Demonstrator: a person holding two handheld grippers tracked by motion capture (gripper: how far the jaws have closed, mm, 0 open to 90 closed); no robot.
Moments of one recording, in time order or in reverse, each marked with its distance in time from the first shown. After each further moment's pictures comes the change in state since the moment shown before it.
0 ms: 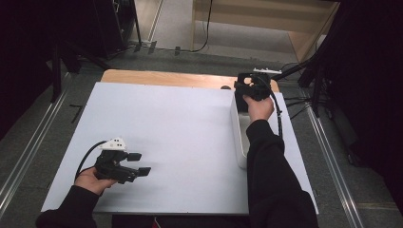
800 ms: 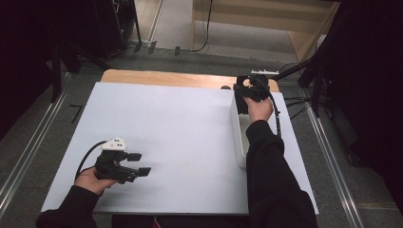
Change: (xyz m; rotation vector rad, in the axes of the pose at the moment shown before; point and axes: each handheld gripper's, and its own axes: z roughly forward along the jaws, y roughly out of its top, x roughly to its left) left arm 0.000 0.000 0.000 -0.001 0.000 0.002; right arm -0.001 -0.004 0.007 0.039 -0.014 -0.019
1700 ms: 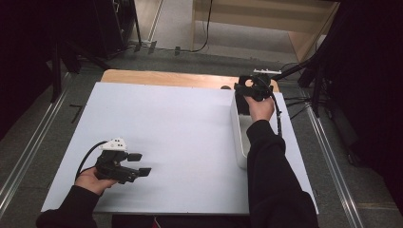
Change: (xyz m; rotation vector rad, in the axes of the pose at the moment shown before) left arm 0.000 0.000 0.001 0.005 -0.001 0.005; right arm -0.004 0.003 -0.004 -0.010 -0.004 0.020
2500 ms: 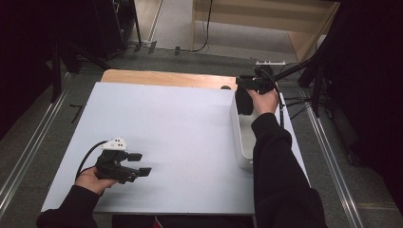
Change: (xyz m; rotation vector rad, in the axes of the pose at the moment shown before) left arm 0.000 0.001 0.001 0.003 -0.005 -0.003; right arm -0.001 0.026 -0.013 0.033 0.038 -0.010
